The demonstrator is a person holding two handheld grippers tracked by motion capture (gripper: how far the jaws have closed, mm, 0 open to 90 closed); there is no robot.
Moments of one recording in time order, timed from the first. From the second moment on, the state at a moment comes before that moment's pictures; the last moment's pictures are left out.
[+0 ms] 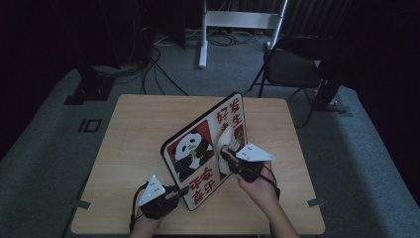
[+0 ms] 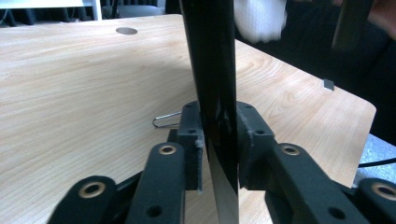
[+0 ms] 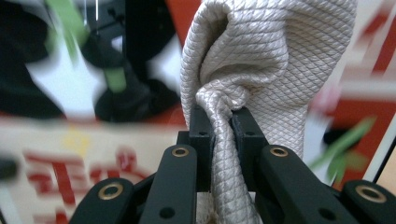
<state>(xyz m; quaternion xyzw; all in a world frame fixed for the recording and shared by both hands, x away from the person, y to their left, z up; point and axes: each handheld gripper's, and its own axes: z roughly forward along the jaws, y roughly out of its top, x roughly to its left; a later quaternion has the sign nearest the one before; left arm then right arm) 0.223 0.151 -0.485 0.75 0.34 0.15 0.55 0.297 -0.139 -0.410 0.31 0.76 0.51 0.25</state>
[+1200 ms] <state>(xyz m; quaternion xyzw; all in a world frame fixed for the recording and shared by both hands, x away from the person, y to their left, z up) 0.219 0.156 -0.477 0.75 0.34 0.15 0.55 0.318 -0.099 -0.364 0.27 0.76 0.53 0.28</state>
